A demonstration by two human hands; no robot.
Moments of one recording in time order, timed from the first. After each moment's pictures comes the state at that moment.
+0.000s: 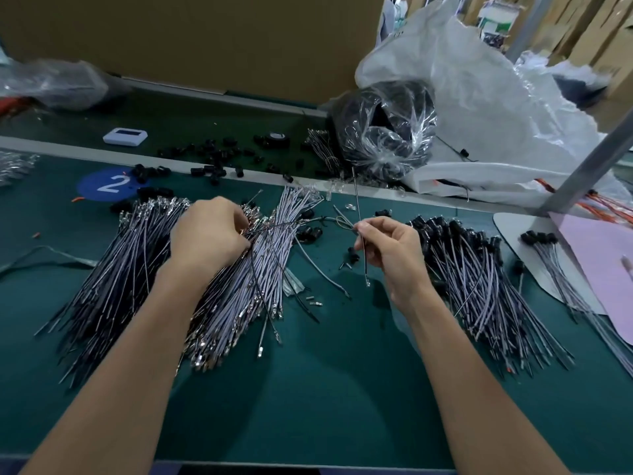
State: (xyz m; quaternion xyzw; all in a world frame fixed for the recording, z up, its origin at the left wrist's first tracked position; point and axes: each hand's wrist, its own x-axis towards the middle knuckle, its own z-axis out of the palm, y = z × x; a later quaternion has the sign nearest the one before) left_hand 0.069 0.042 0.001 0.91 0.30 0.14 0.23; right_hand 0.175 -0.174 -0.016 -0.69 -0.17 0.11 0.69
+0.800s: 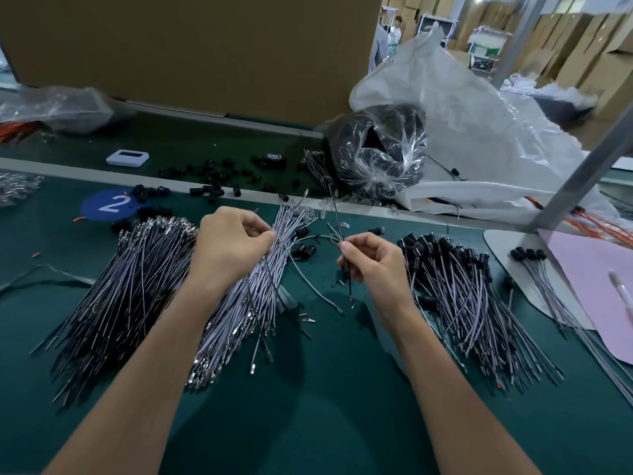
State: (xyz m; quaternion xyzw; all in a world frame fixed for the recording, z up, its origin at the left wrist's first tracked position) left_hand 0.070 0.013 0.017 0.85 0.25 0.25 0.39; right_hand 0.166 -0.169 -0.016 -0.69 -0.22 0.08 0.68
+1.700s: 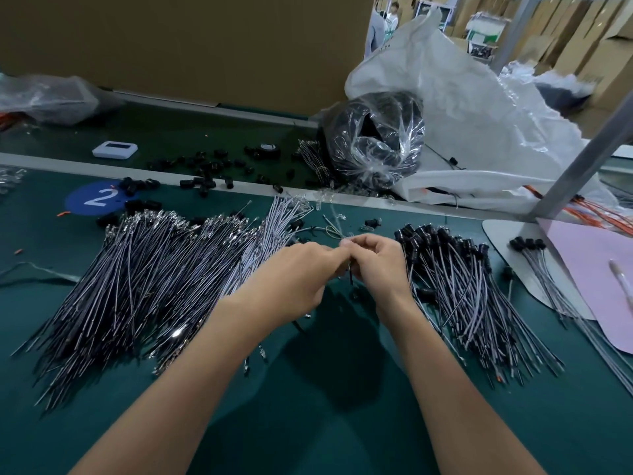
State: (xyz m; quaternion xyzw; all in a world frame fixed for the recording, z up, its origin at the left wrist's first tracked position) left_hand 0.087 -0.044 -0.003 0.98 -0.10 0.13 0.13; right_hand 0.171 -0.166 -0.021 -0.76 -0.13 0.06 0.64
